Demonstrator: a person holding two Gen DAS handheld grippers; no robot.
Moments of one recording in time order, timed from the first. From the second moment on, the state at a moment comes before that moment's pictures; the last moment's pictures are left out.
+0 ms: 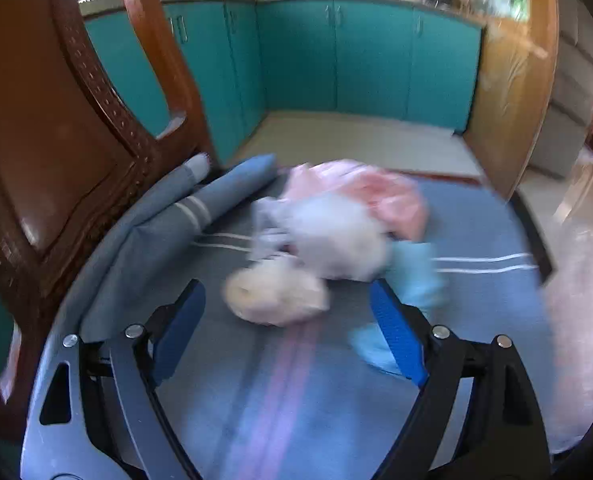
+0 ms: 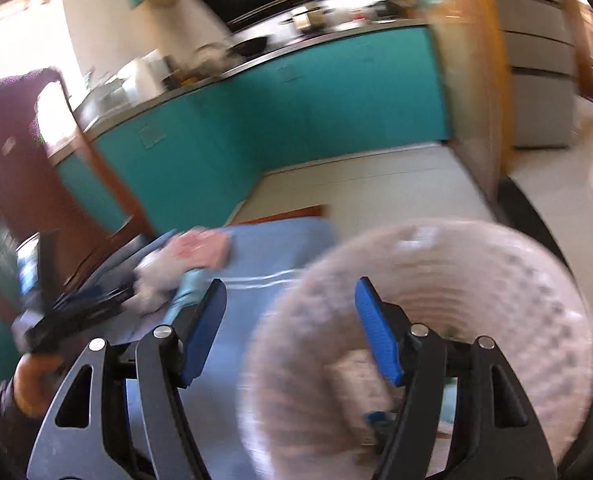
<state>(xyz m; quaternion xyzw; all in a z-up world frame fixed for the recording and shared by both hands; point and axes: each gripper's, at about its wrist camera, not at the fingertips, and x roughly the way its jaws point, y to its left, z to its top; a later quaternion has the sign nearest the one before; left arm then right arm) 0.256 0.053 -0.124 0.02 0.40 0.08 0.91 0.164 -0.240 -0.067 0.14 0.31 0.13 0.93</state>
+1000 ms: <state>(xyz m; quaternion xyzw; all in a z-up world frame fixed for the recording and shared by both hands) 0.171 0.076 -0.128 -0.02 0.40 0.00 0.91 0.254 -0.082 -0.123 0.00 0.45 0.16 0.88</state>
